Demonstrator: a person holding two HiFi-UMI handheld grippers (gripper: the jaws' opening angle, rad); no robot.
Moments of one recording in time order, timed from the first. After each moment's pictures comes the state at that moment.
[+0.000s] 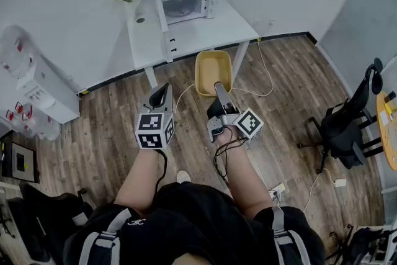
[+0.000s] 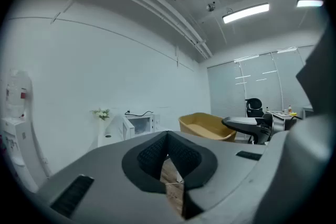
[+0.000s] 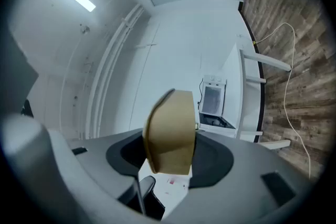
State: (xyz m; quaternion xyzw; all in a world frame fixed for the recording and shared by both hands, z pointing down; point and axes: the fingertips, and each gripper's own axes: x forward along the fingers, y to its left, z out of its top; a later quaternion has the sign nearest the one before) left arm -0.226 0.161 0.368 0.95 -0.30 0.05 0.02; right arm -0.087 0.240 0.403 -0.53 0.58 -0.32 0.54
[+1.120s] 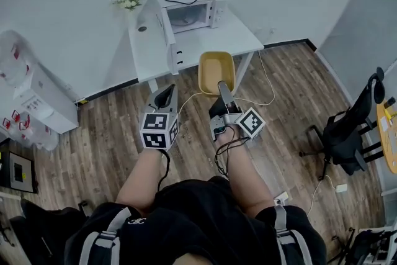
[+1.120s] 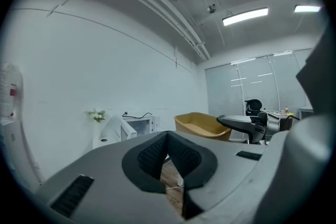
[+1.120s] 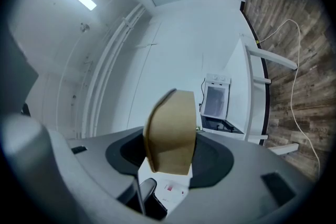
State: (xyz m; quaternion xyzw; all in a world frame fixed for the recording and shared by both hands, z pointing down) left arm -0.215 0.081 0.374 0.96 -0.27 0.04 0.02; right arm -0.082 0.153 0.399 -0.53 0.57 -0.30 0.54
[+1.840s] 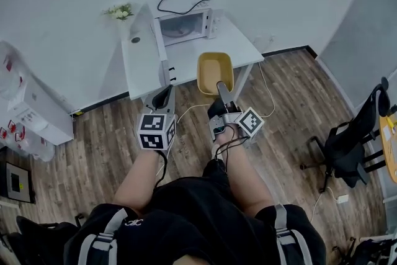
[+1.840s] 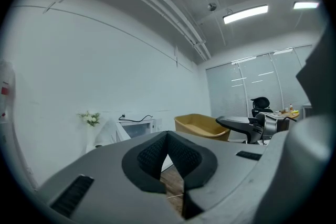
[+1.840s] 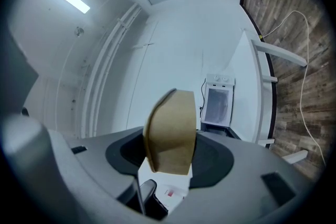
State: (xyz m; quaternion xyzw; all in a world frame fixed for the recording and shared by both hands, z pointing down) left arm -0.127 0.007 0.386 0.96 -0.27 0.03 0.01; right arm 0.013 0.078 0.417 -0.52 0.58 -0.30 0.55
